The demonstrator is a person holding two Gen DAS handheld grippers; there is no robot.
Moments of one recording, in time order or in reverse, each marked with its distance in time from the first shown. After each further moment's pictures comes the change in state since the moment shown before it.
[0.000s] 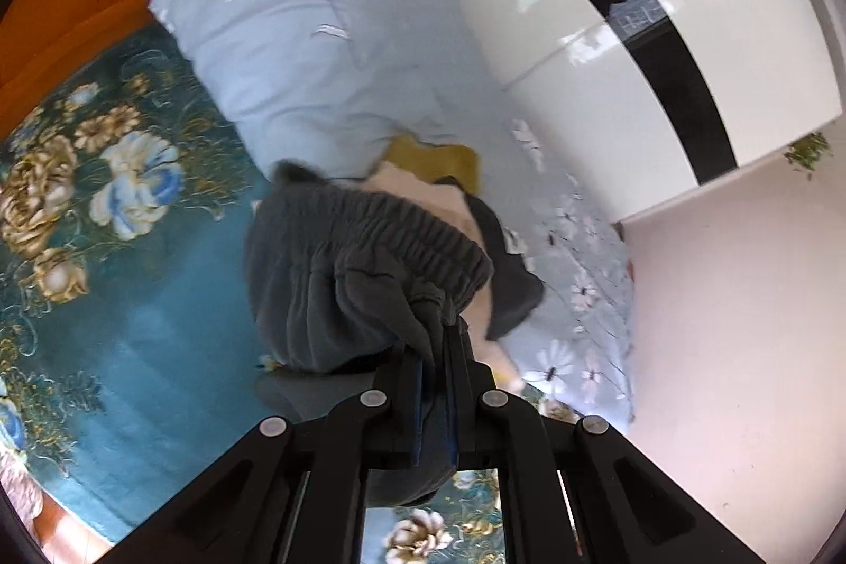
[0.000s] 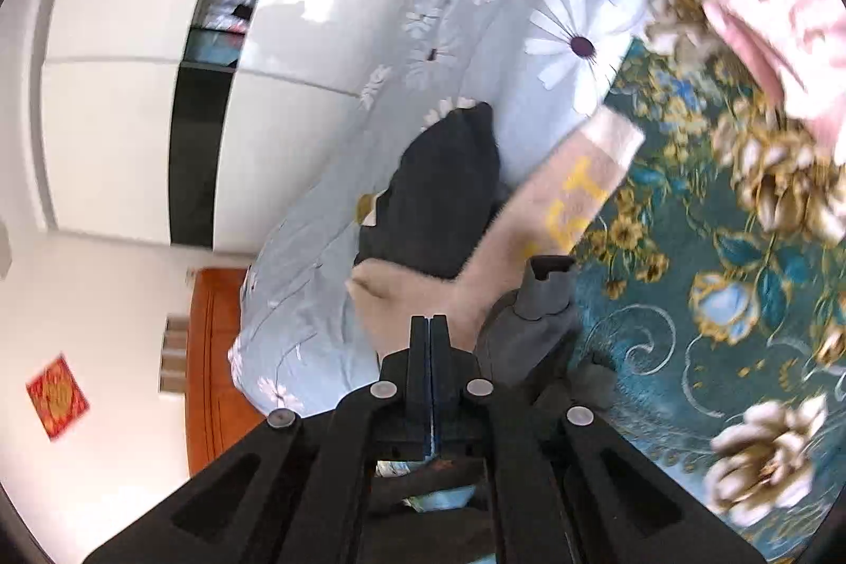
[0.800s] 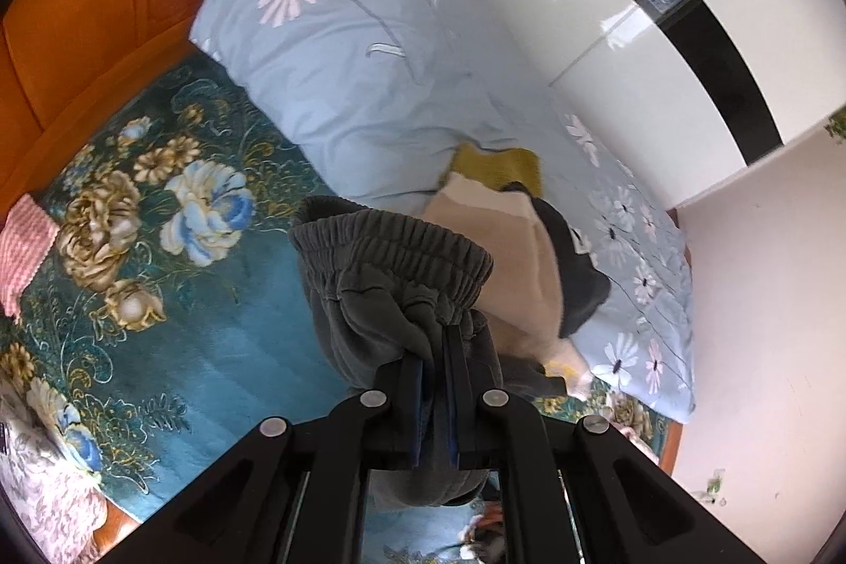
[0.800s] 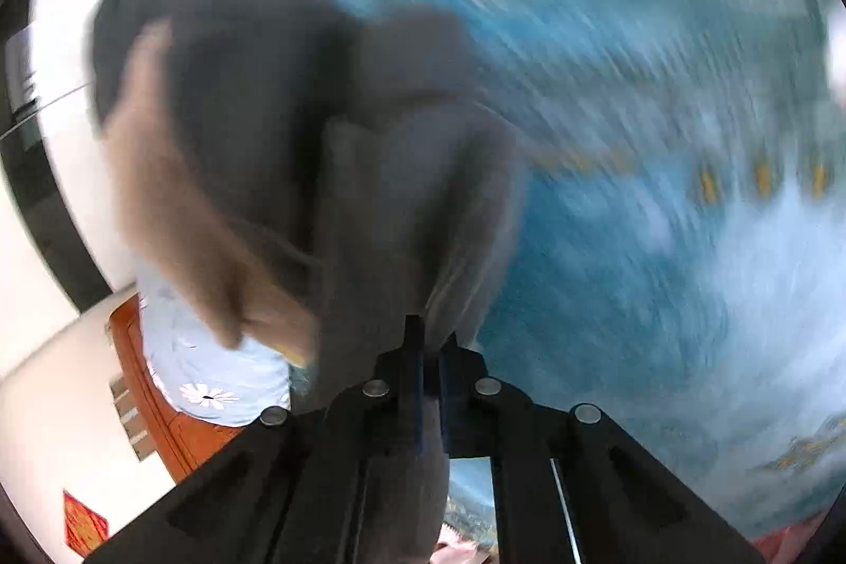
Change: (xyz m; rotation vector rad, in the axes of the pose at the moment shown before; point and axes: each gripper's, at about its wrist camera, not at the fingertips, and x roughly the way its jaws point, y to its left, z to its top) left arm -0.024 0.057 0.026 0.033 0.004 0.188; right arm 0.195 -0.108 -0.139 0.444 0.202 -0.160
